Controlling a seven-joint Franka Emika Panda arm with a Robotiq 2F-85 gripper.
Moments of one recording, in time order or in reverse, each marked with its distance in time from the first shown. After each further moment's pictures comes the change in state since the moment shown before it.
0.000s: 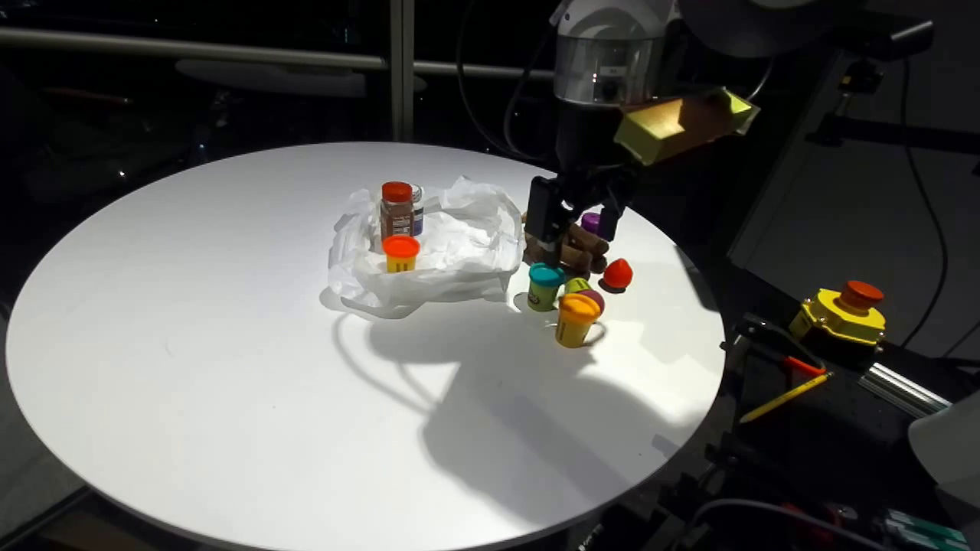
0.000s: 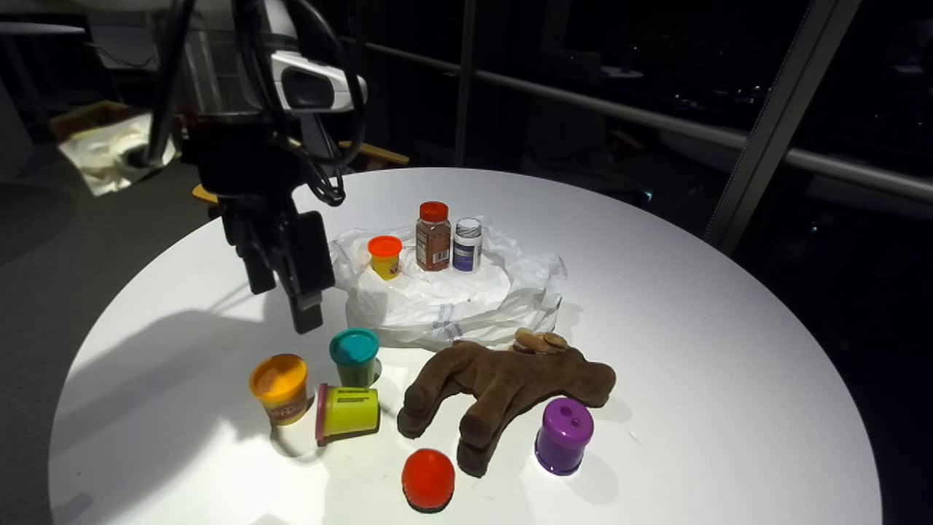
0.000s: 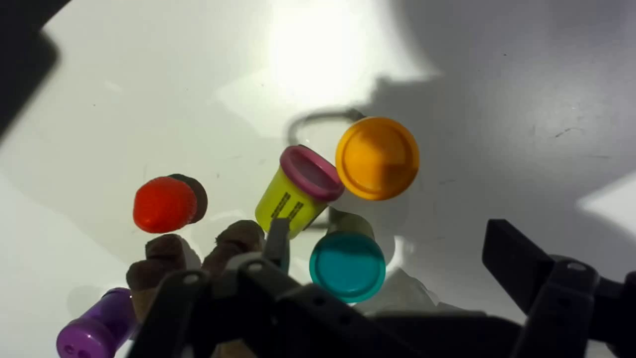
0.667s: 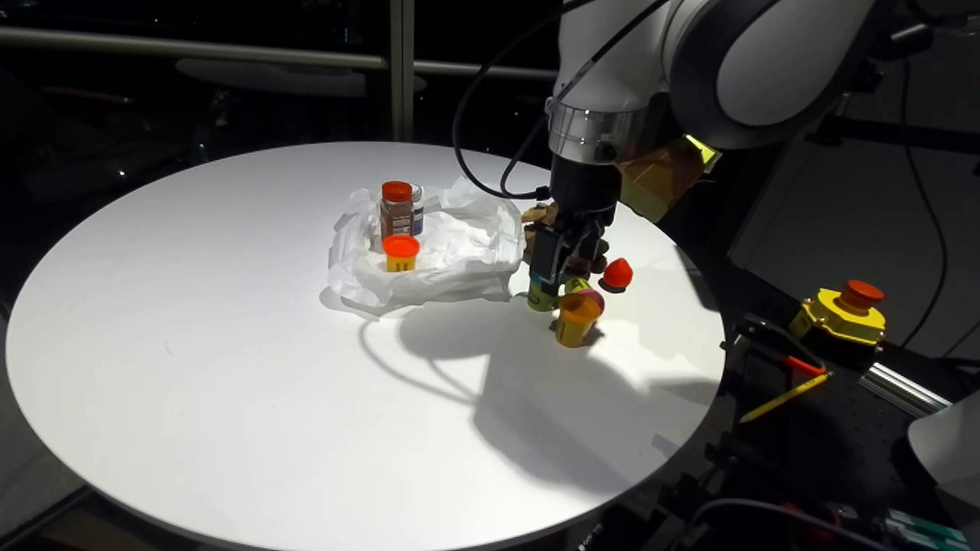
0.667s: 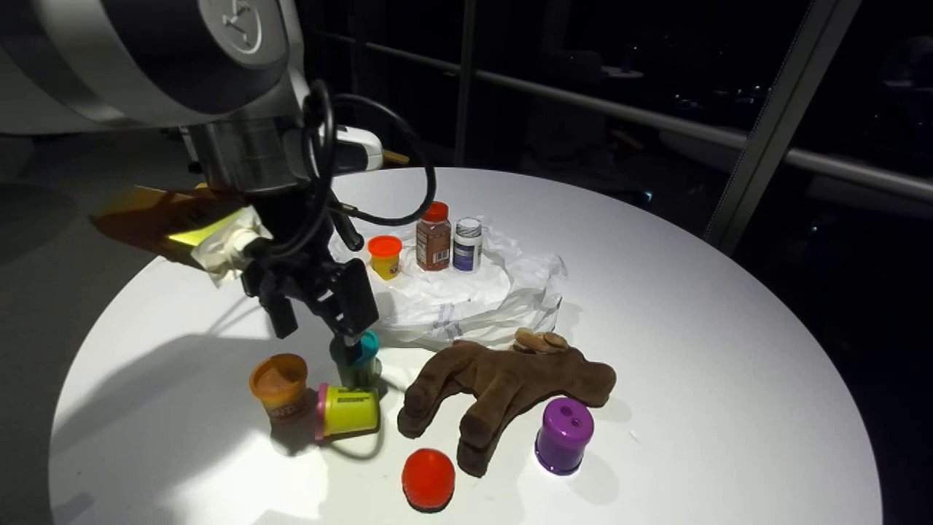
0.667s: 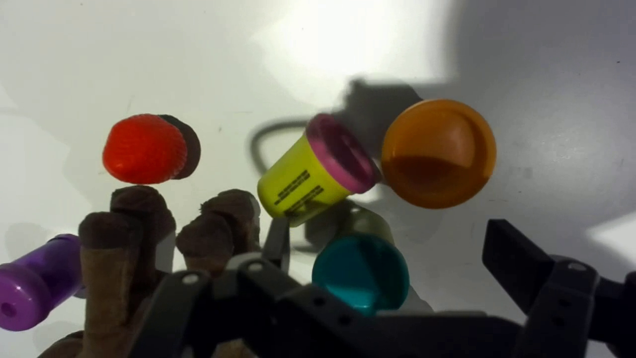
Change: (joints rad) arm -0.038 0.142 -0.016 0.005 -0.177 0.175 -0.108
